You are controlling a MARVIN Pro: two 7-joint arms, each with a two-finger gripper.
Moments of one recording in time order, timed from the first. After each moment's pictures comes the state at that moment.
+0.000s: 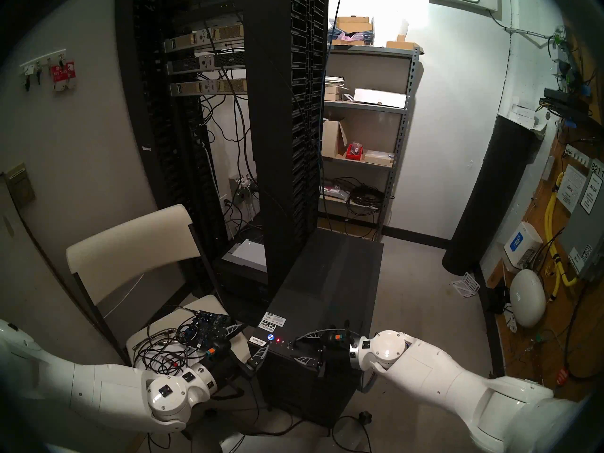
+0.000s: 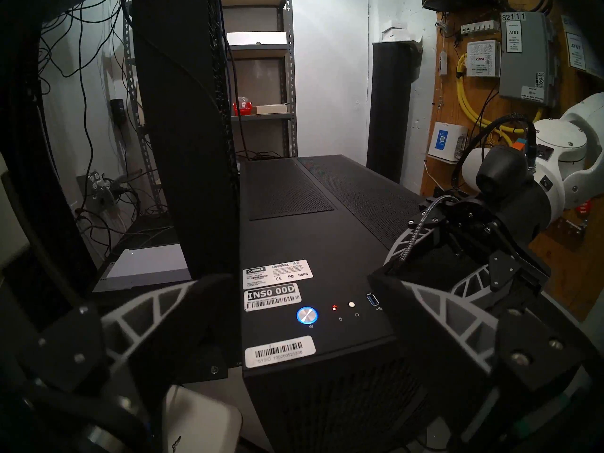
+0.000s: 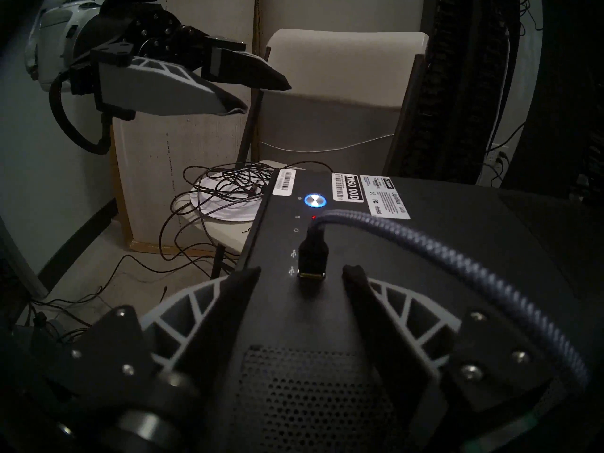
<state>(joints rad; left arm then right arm) 0.95 -0.69 0.20 -1.61 -0.82 -0.56 0.51 -1.17 -0.97 0.56 -1.02 0.47 -0.37 0.71</state>
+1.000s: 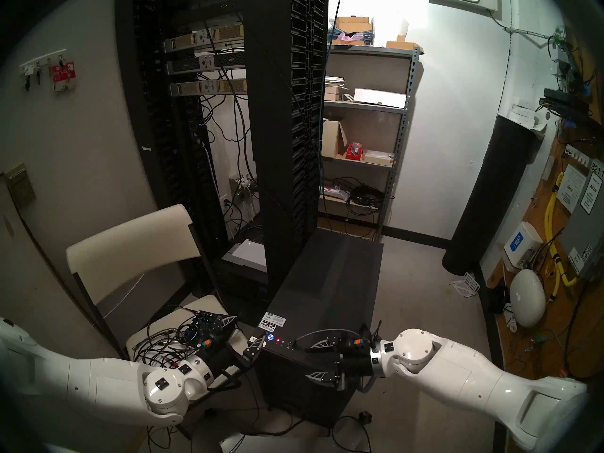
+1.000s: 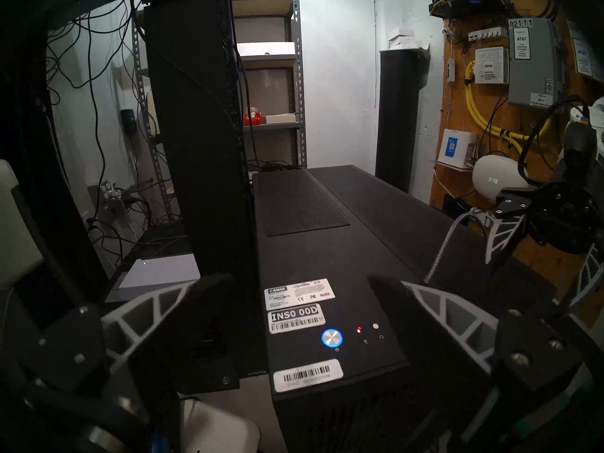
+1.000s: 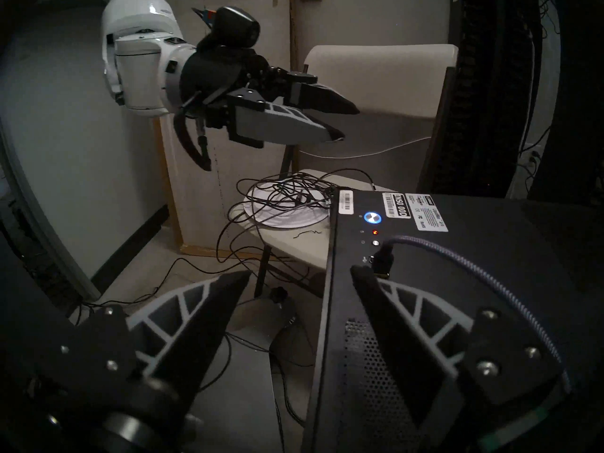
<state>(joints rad) 0.91 -0.66 0.17 -1.64 -0.83 -0.55 0.51 -1.28 -0.72 0.63 -1.38 0.56 -0.26 0.81</state>
